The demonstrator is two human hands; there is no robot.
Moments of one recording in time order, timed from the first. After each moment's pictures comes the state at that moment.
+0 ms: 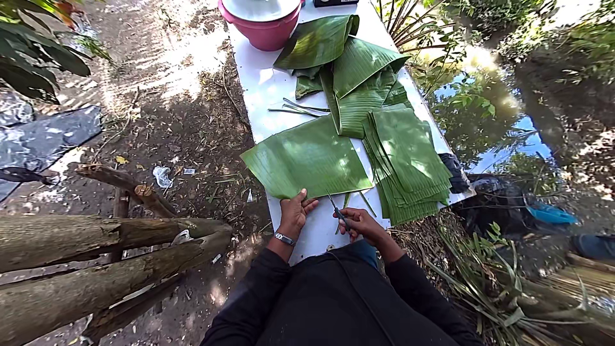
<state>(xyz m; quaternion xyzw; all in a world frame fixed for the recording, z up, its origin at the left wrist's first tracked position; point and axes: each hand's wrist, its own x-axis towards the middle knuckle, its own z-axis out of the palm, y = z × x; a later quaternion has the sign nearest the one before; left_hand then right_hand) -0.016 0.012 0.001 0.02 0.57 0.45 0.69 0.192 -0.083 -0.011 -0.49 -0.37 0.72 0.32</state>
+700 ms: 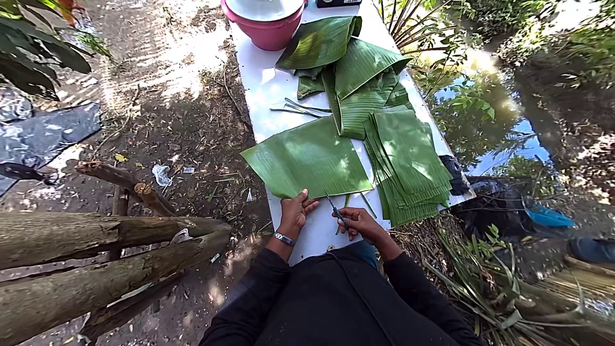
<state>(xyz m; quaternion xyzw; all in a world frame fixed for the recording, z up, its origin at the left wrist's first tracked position) -0.018 0.013 0.000 0.04 0.57 0.44 0.70 0.190 -0.078 -0.016 -0.48 -0.37 0.72 0.33</state>
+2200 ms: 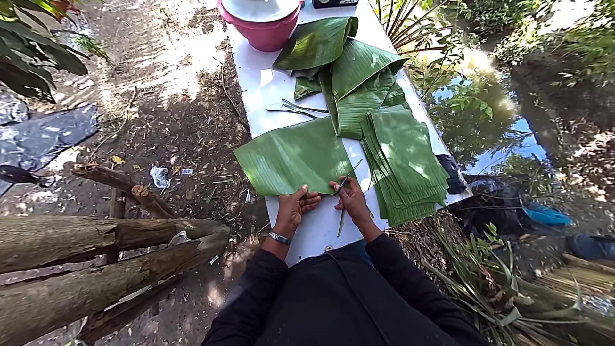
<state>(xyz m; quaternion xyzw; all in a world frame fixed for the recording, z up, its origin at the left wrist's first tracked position) -0.025 0.018 0.012 0.11 0.54 0.40 0.73 0.163 -0.023 -0.025 -0.62 -0.32 0.53 0.49</state>
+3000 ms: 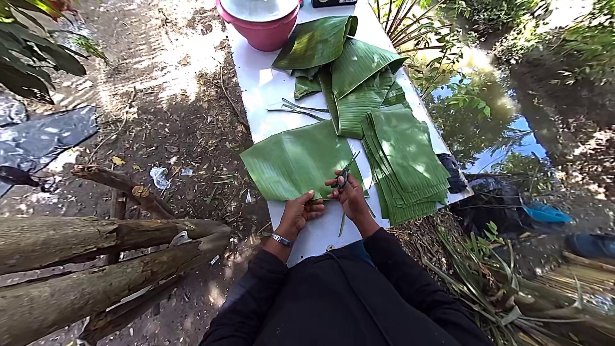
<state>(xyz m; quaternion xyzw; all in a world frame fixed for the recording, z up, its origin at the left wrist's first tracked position) -0.024 0.009 0.005 0.11 0.54 0.31 0.78 0.152 -0.011 -0.016 -0.48 -0.26 0.59 0.60</state>
